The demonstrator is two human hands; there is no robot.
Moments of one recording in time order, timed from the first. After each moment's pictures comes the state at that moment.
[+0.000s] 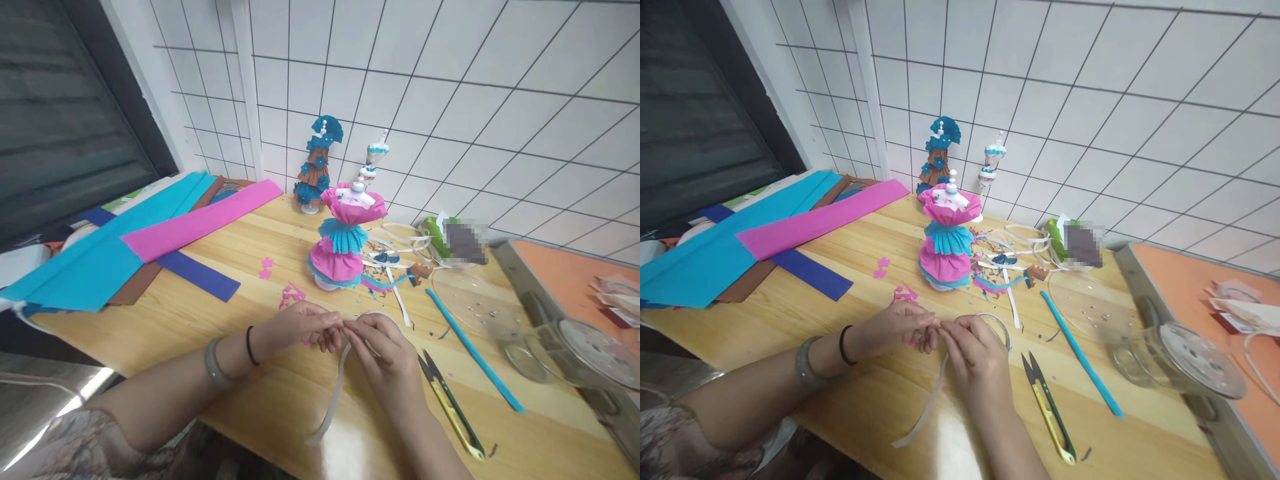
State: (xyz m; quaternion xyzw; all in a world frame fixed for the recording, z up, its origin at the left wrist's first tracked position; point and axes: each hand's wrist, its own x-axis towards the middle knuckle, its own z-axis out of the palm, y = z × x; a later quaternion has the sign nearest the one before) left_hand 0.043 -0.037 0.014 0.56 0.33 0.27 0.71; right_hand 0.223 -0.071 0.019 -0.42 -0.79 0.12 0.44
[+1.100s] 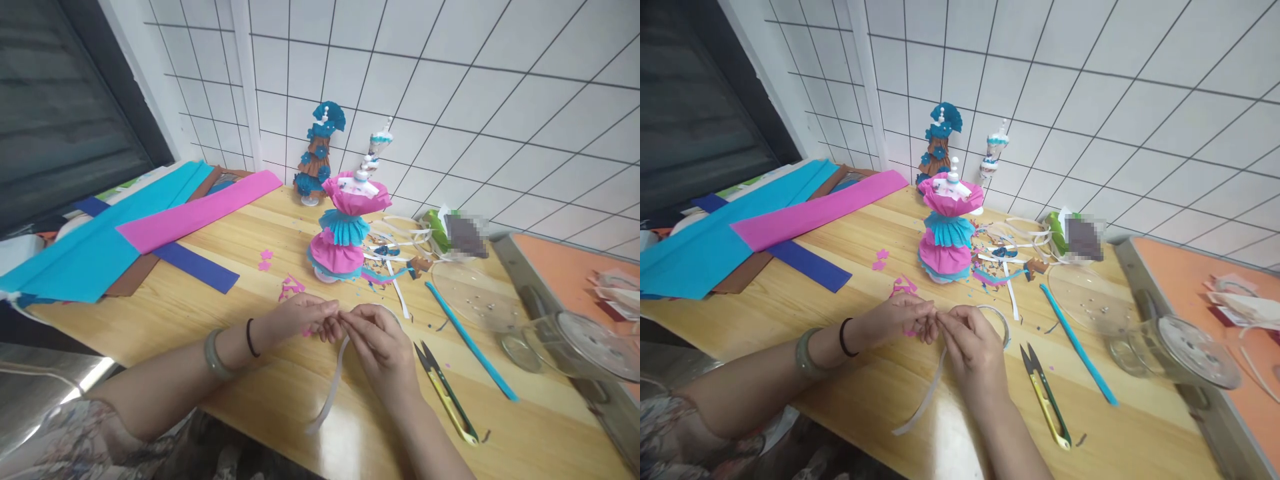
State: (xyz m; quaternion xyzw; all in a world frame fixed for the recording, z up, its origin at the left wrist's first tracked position) left_hand 0.046 -0.036 0.010 0.49 0.29 0.30 0.77; right_hand 0.219 -0.072 0.020 -0.40 -0.79 0.13 0.45
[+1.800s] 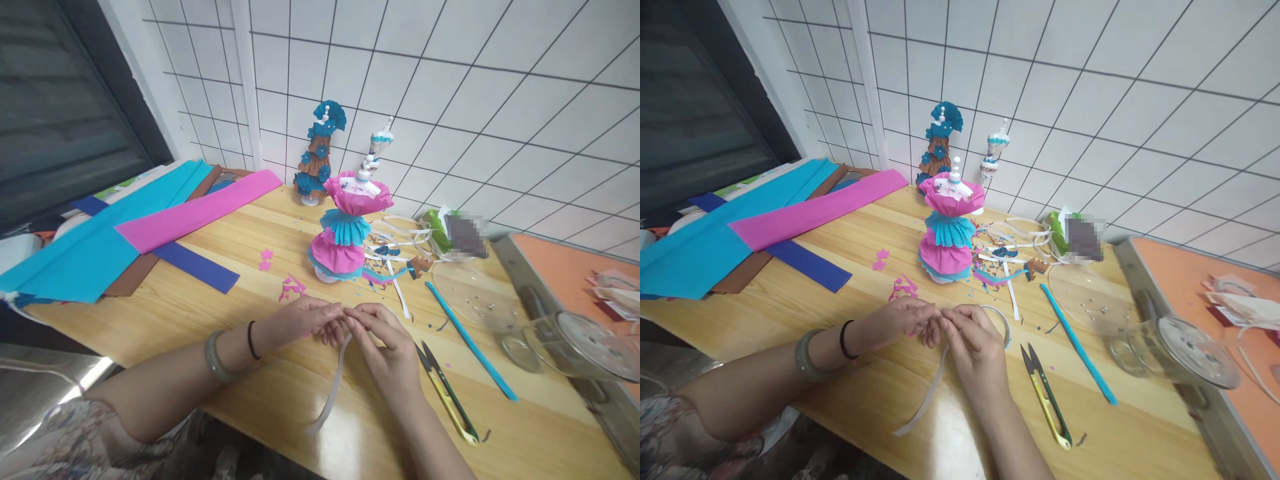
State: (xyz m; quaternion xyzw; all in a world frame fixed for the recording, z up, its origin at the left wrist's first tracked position) left_hand 0.047 -0.039 0.012 0.54 0.30 0.28 0.74; right_hand 0.220 -0.070 0.019 -0.44 -0.76 0.19 0.45
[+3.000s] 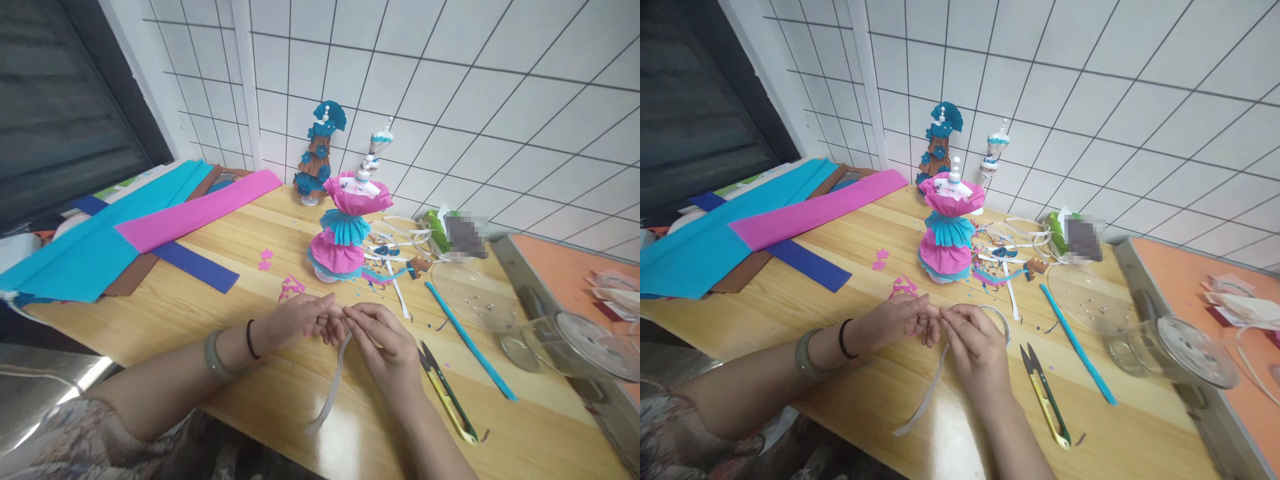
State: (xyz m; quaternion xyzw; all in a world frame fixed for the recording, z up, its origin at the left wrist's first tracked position) left_hand 0.047 -0.039 0.011 0.48 0.26 0.30 0.78; right_hand 0.223 -0.069 0.019 -0.41 -0.77 0.18 0.45
